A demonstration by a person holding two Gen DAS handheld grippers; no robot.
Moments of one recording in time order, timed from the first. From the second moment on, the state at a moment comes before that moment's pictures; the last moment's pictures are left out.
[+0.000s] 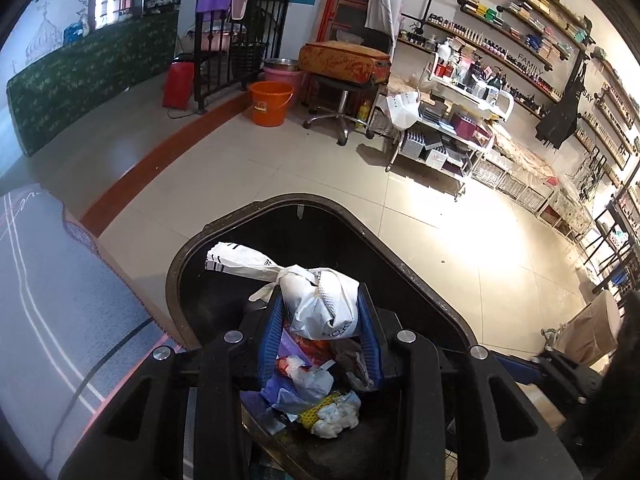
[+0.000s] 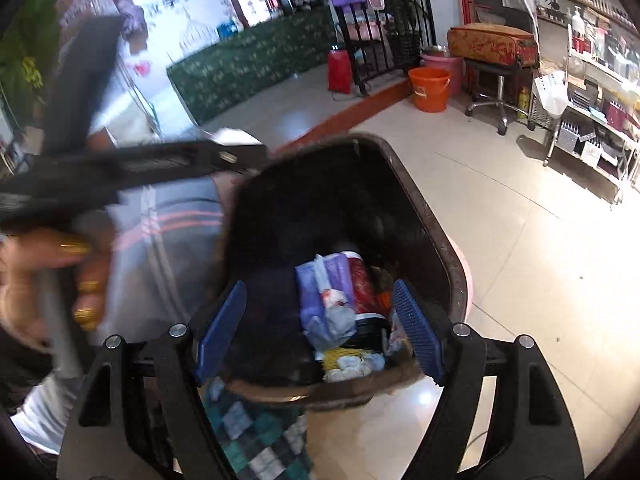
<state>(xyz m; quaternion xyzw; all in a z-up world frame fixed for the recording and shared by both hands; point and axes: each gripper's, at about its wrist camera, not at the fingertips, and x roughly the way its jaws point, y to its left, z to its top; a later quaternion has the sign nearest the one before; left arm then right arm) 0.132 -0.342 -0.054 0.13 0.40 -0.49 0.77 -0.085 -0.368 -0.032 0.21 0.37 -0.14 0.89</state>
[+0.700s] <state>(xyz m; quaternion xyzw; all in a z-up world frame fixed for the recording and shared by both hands) 0.112 -0.376 -0.106 0.24 0.47 -0.49 0.69 -0.138 -0.361 0.006 0.24 0.33 -0.16 0.90</state>
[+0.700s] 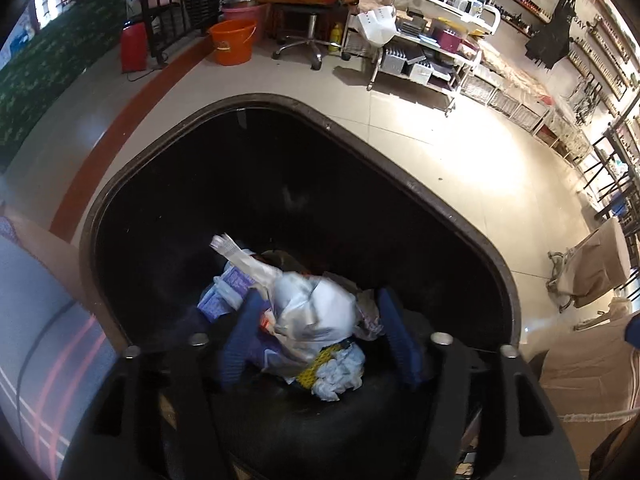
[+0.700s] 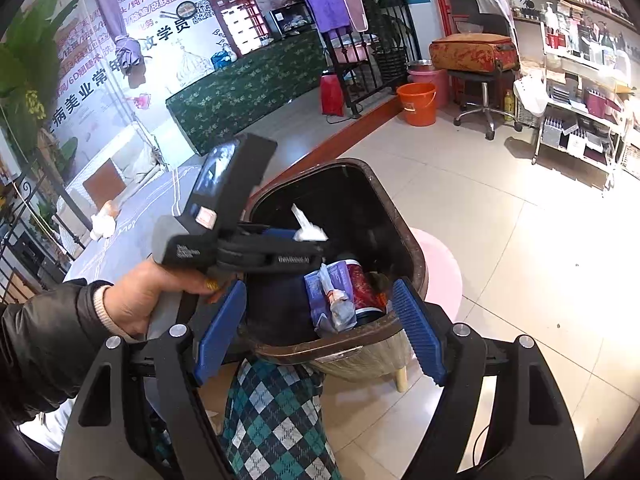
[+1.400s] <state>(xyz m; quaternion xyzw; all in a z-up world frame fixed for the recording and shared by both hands) 0.145 -0.291 -0.061 0.13 0.47 -0.46 0.74 -0.130 -0.354 0.018 0.26 0.30 -0.15 0.91</state>
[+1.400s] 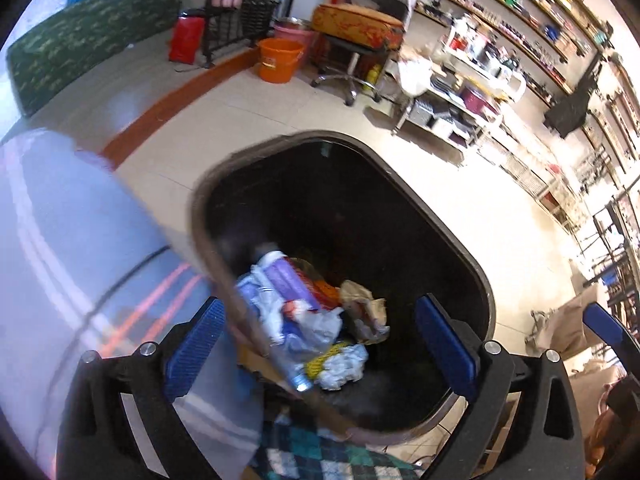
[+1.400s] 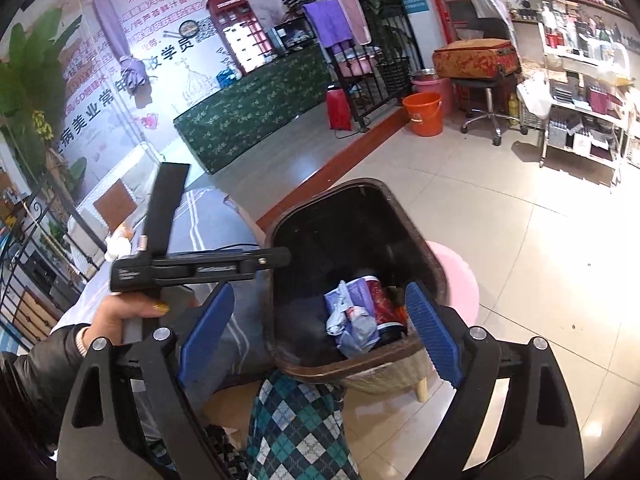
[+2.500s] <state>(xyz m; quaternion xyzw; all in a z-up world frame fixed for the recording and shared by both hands) 0.308 0.118 -0.003 -0.01 0.40 -0.11 0.91 0.231 -0.095 0.022 0.11 0.41 0.20 0.88</state>
